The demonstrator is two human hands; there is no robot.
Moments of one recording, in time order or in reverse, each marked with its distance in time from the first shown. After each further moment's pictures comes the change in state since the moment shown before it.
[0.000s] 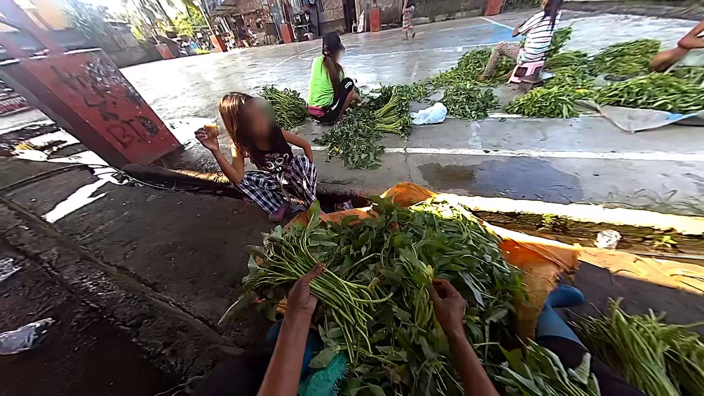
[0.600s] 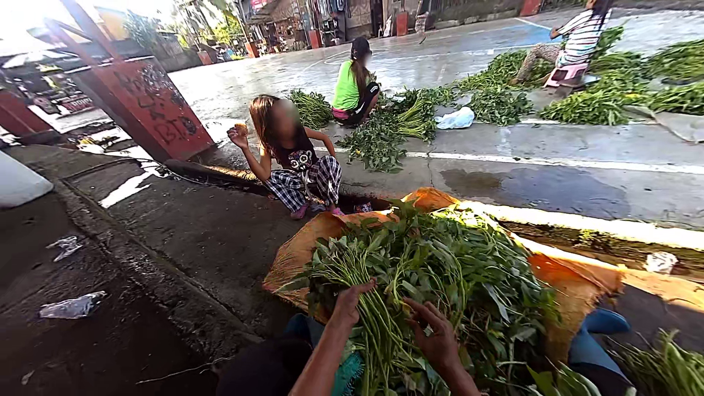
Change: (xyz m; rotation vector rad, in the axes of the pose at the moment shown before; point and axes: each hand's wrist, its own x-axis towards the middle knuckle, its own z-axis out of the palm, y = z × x) left_hand -0.027 -0.029 0.021 0.271 -0.080 -0.275; right_hand -0.066 -0.043 0.033 0.120 -0.209 -0.610
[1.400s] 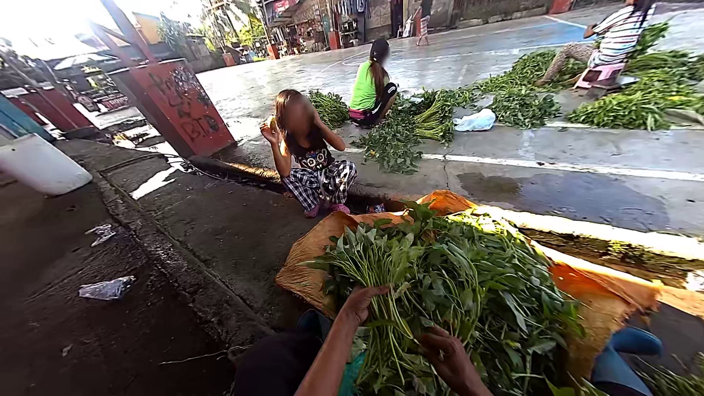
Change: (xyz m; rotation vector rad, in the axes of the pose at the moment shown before) left_hand 0.003 0.000 -0.009 0.095 -0.134 0.023; right_hand -0.028 0.016 -0.019 0.059 -0.379 0.092
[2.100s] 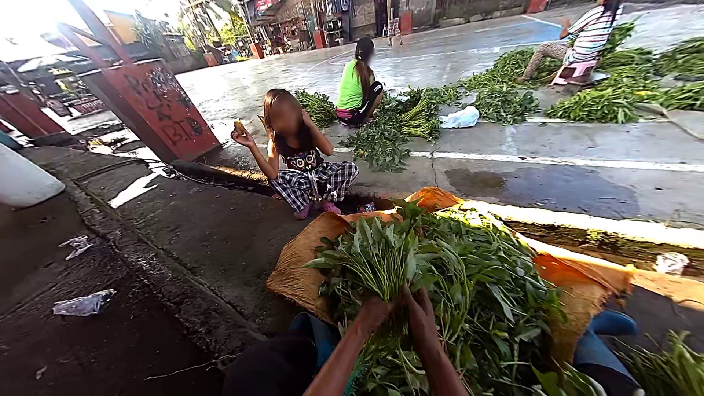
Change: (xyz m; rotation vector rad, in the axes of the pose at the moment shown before) left_hand -0.022 -0.021 0.034 0.395 -0.072 0.268; right_hand 0.078 -0.060 0.030 0.684 0.515 0.460
